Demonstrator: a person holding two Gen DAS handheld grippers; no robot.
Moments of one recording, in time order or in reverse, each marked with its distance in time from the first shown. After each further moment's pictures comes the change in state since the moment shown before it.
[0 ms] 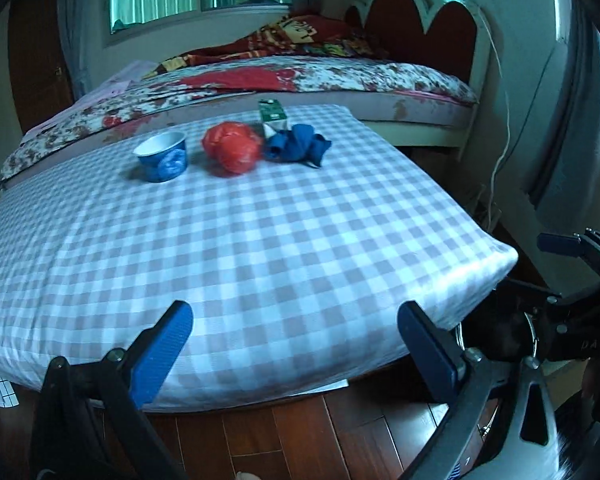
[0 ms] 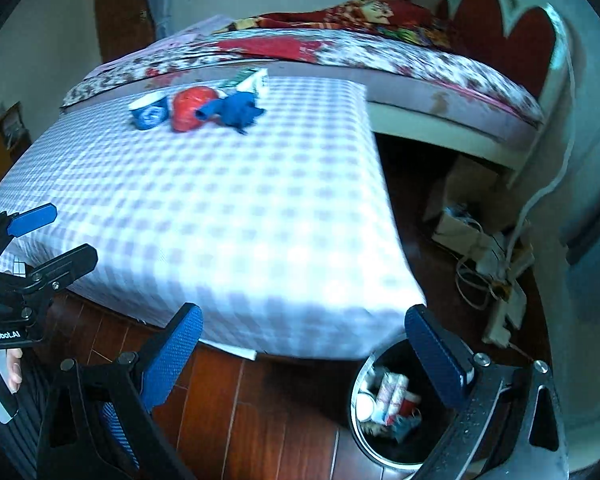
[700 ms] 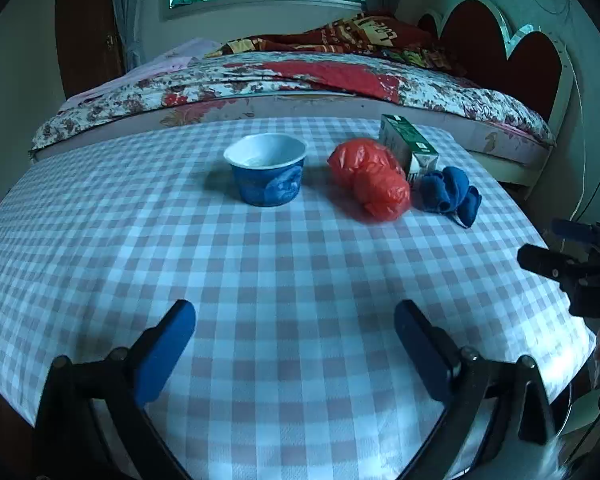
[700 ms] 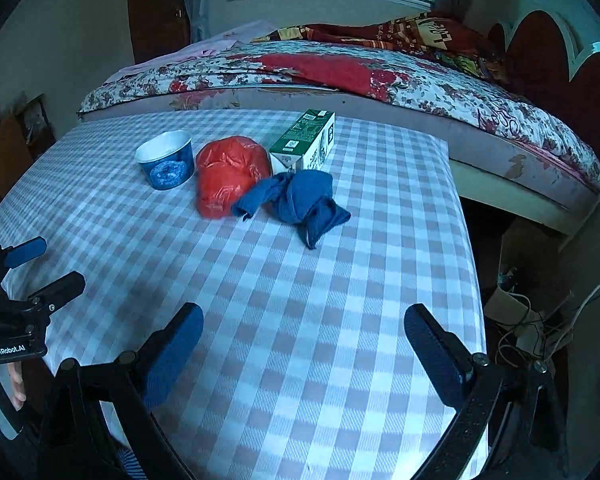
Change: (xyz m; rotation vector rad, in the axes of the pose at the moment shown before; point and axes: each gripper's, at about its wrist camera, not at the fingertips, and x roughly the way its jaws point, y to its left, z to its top) left arm 0.077 0.109 0.060 -0.129 0.022 0.117; right arm 0.104 0.052 0.139 -0.072 -0.042 0.091
